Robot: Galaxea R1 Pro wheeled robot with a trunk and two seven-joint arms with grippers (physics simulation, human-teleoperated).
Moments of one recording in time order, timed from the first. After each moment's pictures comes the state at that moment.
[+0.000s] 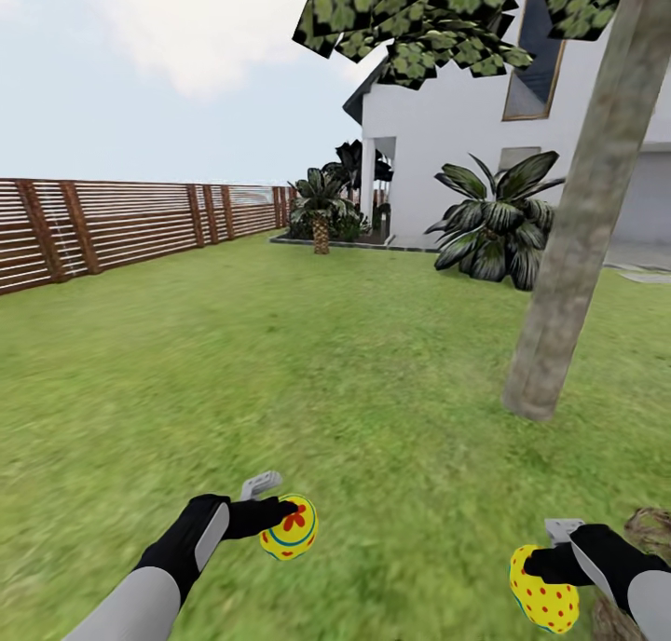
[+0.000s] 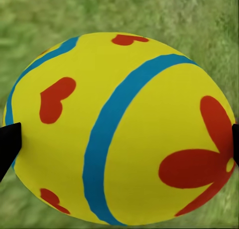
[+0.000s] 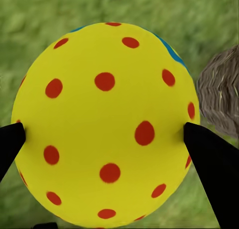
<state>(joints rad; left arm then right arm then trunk) -0.62 -0.06 0.10 -0.52 0.18 0.59 -0.28 -0.69 -0.37 0.22 -0.19 -0.13 0.46 0.24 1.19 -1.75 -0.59</state>
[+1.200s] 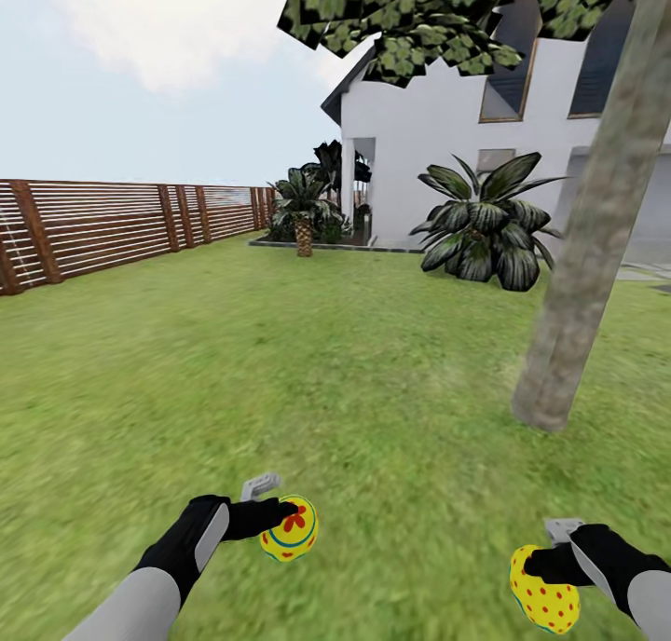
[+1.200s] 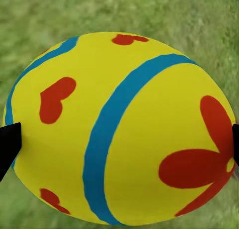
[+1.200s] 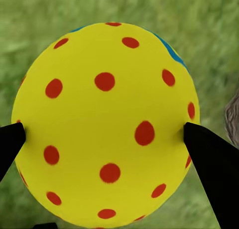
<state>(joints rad) -0.62 -0.06 0.10 -0.52 0.18 0.59 -0.28 -0.69 -0.37 0.22 -0.19 -0.13 0.46 0.24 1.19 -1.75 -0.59</state>
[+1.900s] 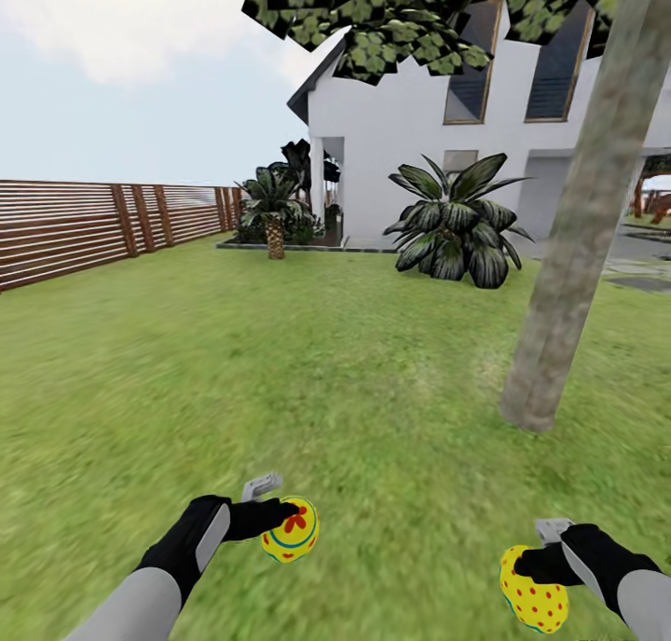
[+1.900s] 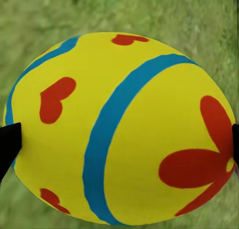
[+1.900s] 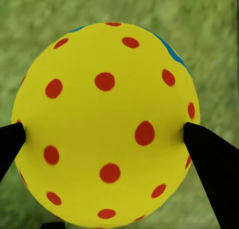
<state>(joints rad) -0.62 -0.06 0.10 -0.52 0.18 0.59 -0.28 -0.69 -0.34 0.22 -0.18 -0.13 0.46 0.24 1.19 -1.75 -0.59</state>
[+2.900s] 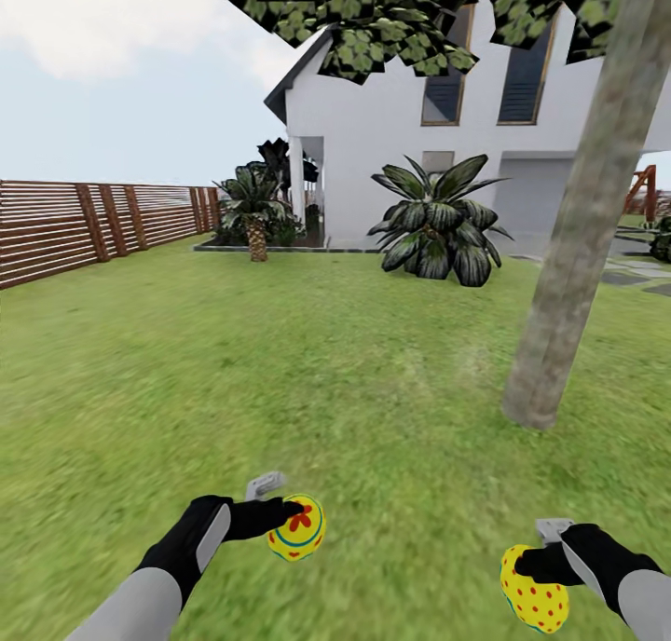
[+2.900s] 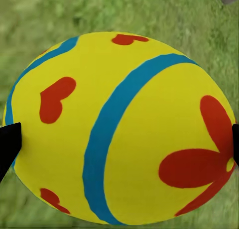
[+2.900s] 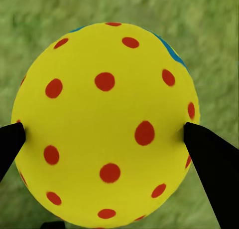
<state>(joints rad) -0.62 -0.06 0.10 -0.52 0.18 0.60 -0.34 -0.69 -0.35 0.22 -0.19 -0.13 0.46 0.24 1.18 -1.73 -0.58</state>
